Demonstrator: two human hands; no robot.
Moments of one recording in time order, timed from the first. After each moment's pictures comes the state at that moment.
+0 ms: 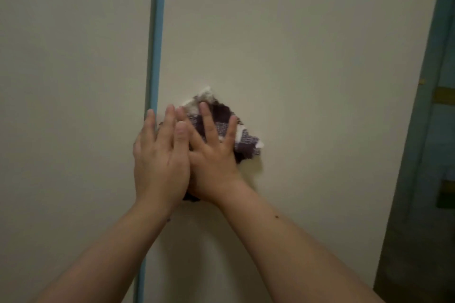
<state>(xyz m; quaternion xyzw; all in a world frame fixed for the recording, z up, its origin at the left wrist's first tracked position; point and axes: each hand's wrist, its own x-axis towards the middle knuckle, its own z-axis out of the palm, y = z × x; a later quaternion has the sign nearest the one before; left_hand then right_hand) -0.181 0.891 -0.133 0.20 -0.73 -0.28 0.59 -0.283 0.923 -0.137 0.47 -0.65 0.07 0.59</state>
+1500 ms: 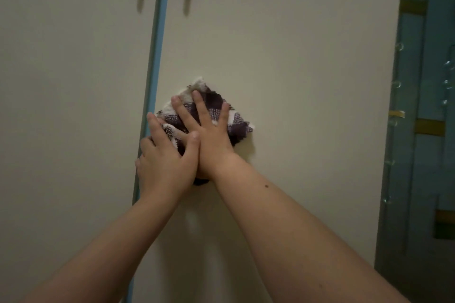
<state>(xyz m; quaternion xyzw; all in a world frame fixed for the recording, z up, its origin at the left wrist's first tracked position) -0.186 0.911 -0.072 0.27 -0.73 -0.27 0.57 -0.264 0.945 -0.030 0.49 -0.72 -0.11 0.48</state>
